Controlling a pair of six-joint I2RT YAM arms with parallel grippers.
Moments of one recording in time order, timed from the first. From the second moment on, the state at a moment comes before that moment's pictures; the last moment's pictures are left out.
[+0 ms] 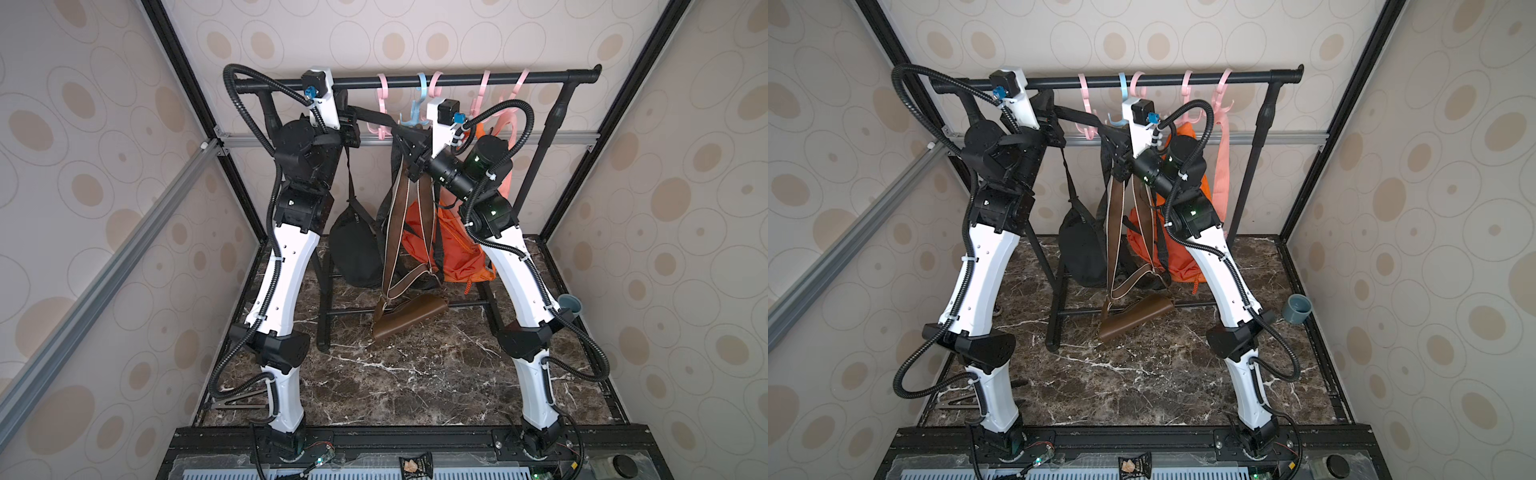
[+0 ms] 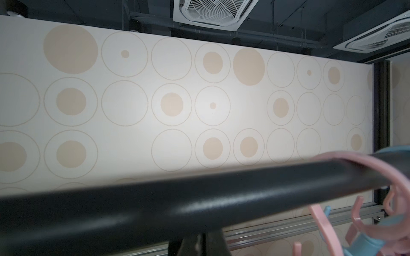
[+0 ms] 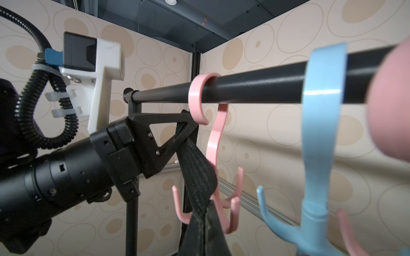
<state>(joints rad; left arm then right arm) -0.30 1.95 2.53 -0.10 -0.10 0.06 0.56 2.16 2.78 -0.19 -0.37 0.06</state>
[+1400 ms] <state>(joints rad) -0.30 1.46 1.64 0.00 -0.22 0.00 0.54 1.90 2.49 -0.25 -0.40 0.17</state>
